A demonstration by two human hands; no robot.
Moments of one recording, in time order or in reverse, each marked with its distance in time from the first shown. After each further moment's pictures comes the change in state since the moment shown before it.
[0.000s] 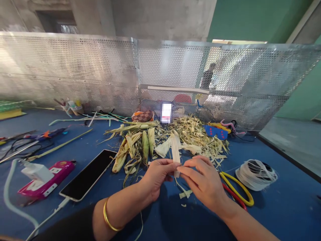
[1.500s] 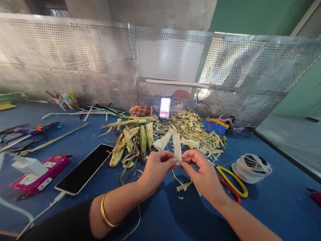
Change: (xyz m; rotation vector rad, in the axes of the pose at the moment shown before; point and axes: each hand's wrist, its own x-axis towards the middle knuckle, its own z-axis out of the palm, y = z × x) left_hand -0.001 -0.003 0.005 0.187 0.022 0.221; right_hand -0.003 -0.007 0.009 0.586 -0.086 0.767
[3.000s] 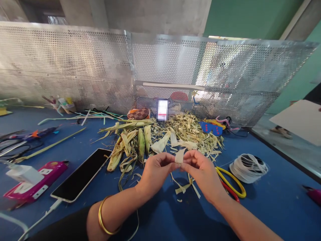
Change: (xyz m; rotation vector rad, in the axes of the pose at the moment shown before) left_hand 0.000 -0.001 -0.001 0.106 -0.076 0.146; right_hand 0.006 -0.009 -0.003 0.298 0.011 0.301
